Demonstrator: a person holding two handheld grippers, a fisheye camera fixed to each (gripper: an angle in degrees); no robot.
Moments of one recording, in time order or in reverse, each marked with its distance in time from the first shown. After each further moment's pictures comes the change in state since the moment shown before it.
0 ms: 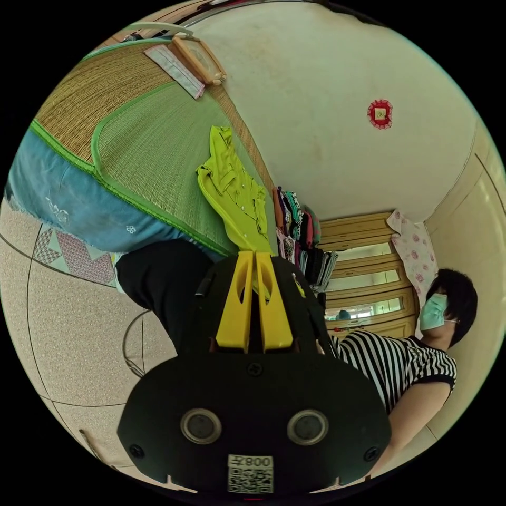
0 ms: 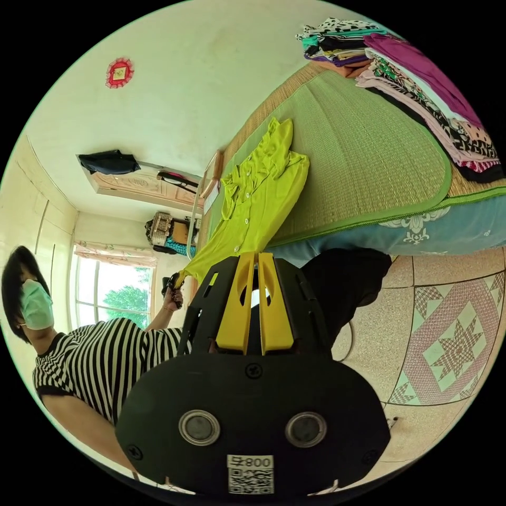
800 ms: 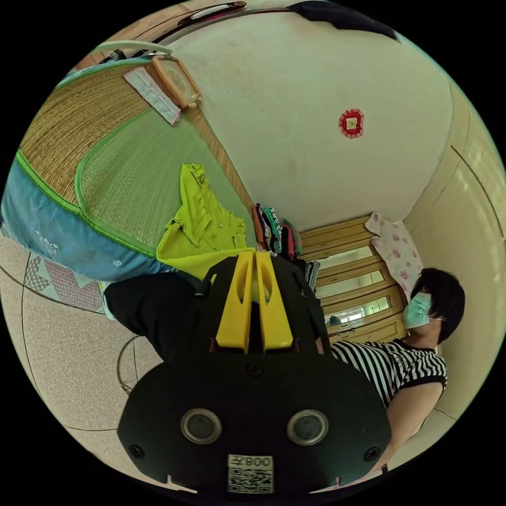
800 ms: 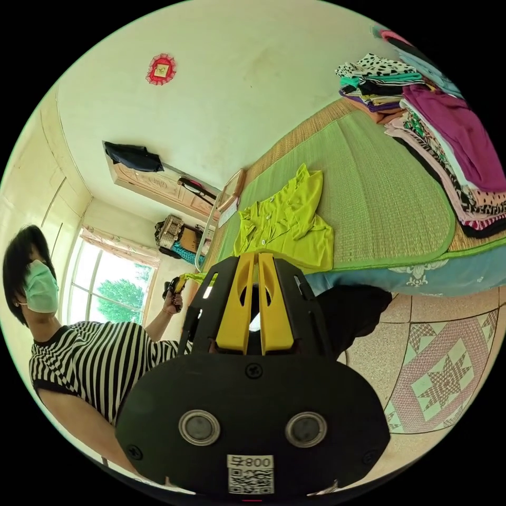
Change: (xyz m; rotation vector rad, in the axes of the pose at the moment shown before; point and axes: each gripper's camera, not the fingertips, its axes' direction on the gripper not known) left arm 0.009 -0.078 0.006 0.094 0.103 0.074; right arm -0.016 -0.004 -0.016 0.111 -0.004 -0.151
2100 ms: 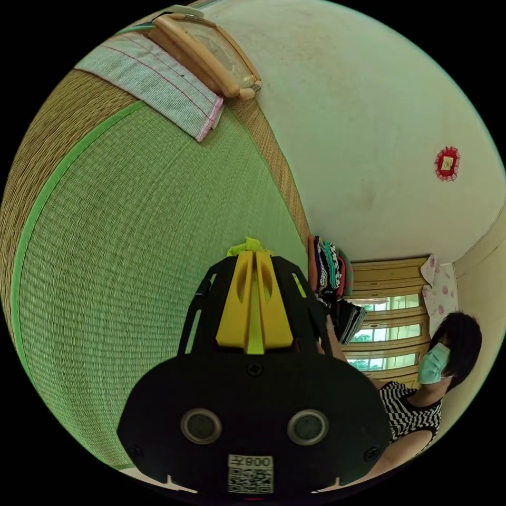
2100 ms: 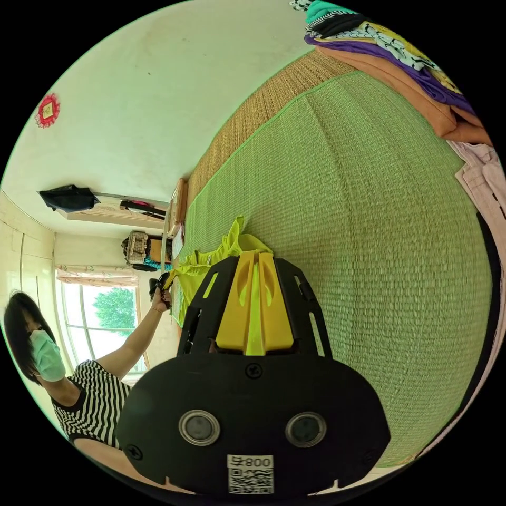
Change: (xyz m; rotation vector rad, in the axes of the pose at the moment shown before) left arm -0.087 -0.465 0.318 -0.047 -0.212 -0.138; right arm 0.242 -0.341 0.301 -0.178 0.095 0.190
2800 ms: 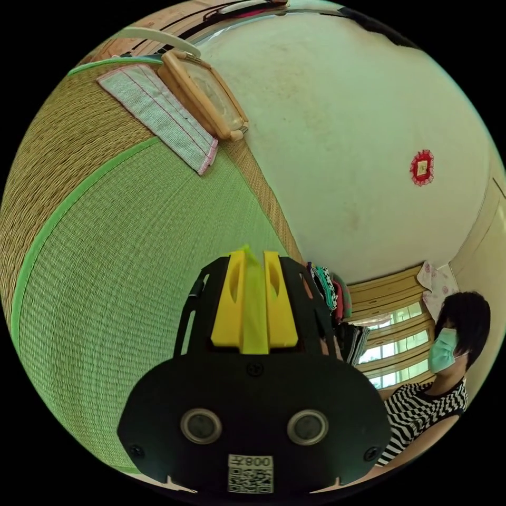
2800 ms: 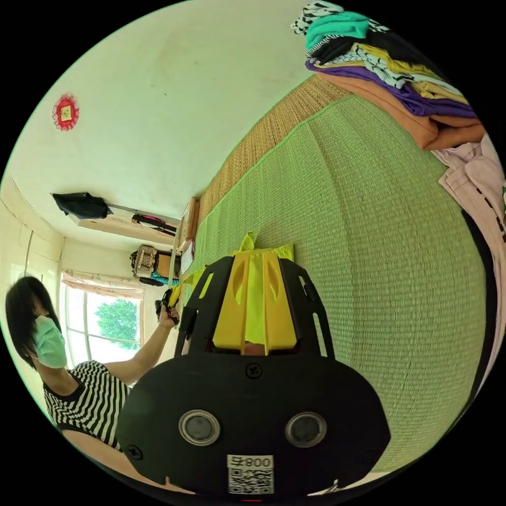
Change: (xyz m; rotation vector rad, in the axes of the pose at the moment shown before) left arm 0.075 -0.028 0.042 0.227 0.024 0.035; right arm -0.069 0.029 0.021 0.135 -0.036 -0.035
